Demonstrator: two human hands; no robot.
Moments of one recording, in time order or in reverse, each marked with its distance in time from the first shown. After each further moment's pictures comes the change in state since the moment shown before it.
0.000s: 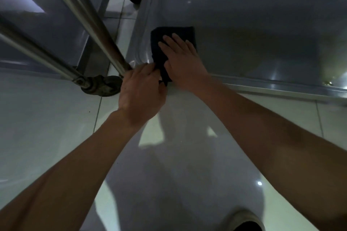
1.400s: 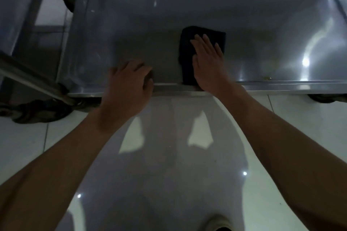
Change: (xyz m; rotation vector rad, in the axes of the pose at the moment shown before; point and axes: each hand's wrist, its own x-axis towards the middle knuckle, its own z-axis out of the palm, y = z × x) left_hand 0.061 0.082 0.034 -0.096 0.037 0.205; right_hand -0.084 0.171 -0.026 0.044 0.208 0.369
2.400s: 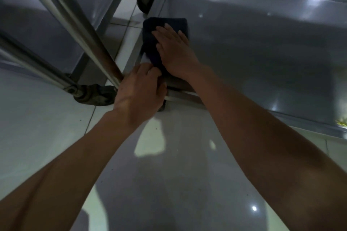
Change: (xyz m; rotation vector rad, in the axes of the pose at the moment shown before) left_hand -0.033 -0.082 -0.025 0.012 0.014 -0.281; right_hand 0.105 -0.200 0.071 0.105 -0.188 -0.456
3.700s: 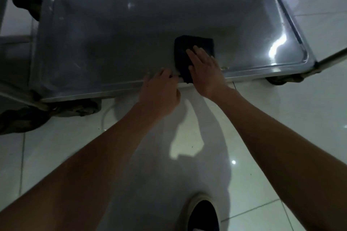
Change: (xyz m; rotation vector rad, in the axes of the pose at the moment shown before) left_hand -0.020 0.217 0.044 0.071 -0.280 0.453; right_hand -0.284 0.127 -0.098 -0.152 0.043 0.601
